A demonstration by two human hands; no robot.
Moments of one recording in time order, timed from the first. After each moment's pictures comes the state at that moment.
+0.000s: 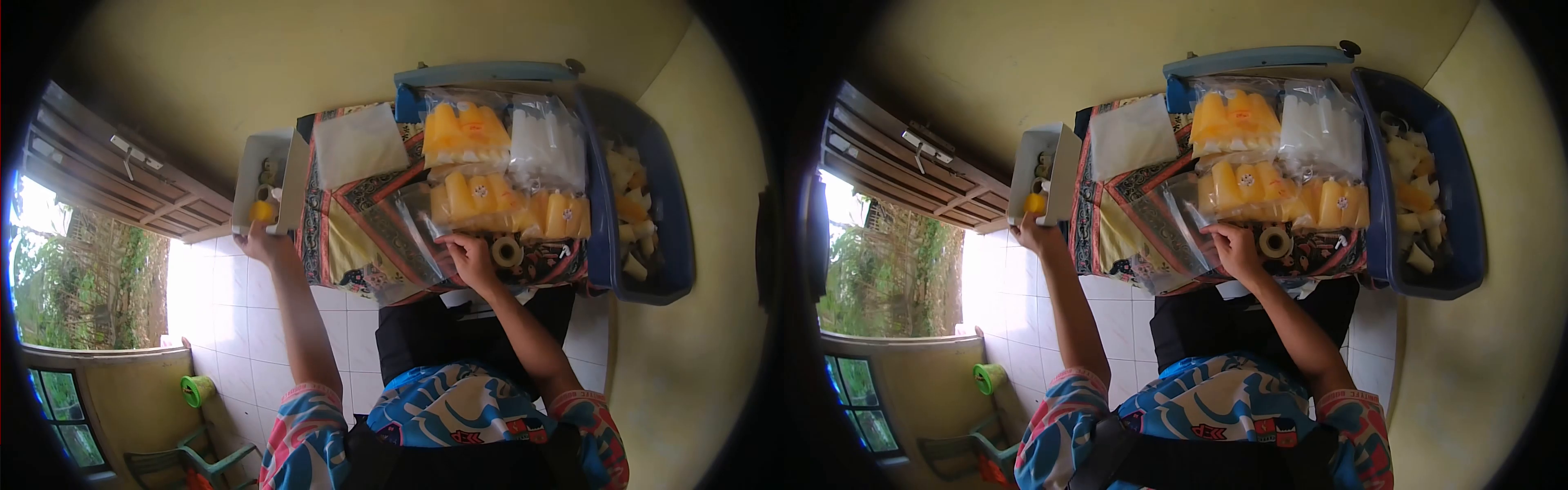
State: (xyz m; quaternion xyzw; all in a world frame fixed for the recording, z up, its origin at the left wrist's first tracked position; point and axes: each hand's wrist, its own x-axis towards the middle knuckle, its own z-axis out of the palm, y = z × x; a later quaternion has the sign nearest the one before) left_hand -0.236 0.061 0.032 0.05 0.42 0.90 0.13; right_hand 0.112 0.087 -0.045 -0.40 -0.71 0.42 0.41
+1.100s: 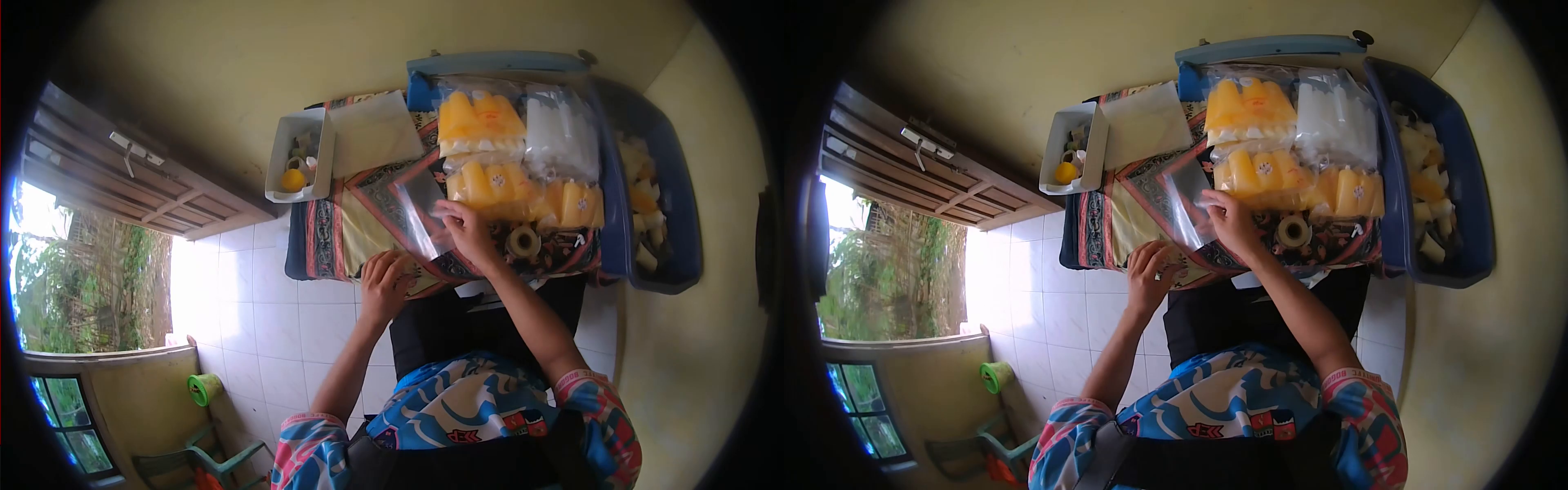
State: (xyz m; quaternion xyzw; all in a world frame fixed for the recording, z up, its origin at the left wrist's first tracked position) left_hand -0.110 -0.029 -0.051 0.69 0.60 0.41 0.05; right_hand 0.071 0.117 -0.071 -0.38 -0.65 0.54 0.37
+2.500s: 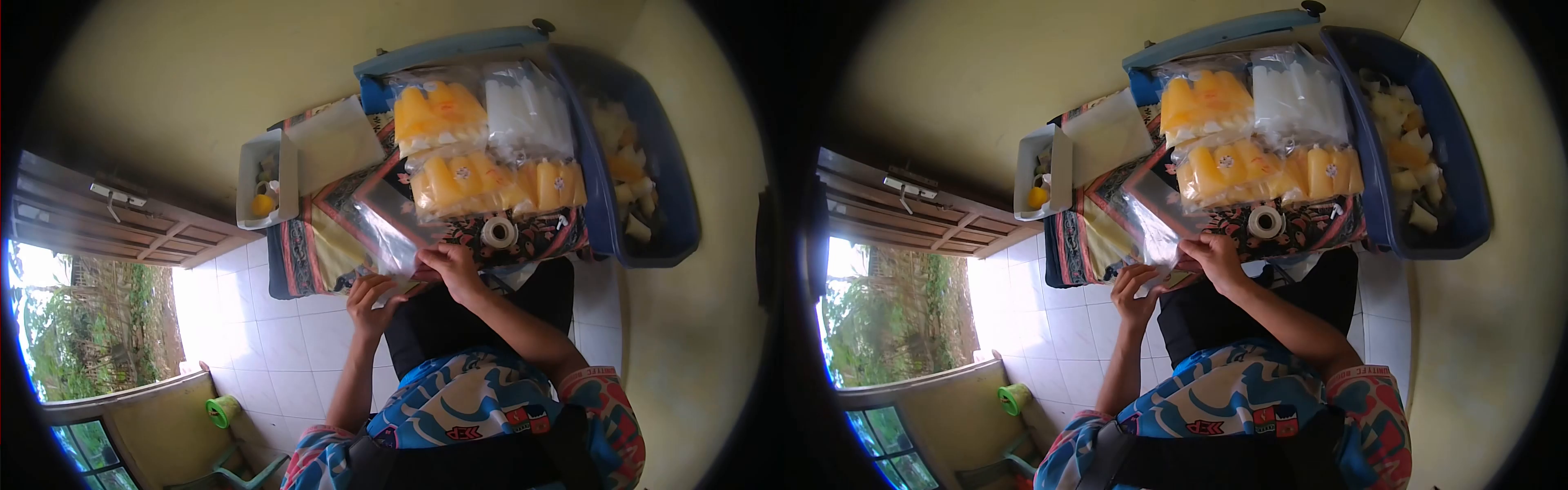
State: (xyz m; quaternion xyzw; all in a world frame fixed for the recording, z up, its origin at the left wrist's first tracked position) left_hand -0.088 -0.033 -0.037 0.67 0.55 0.49 0.08; right_hand 0.090 0.043 -0.048 -0.40 -0.34 0.75 0.41
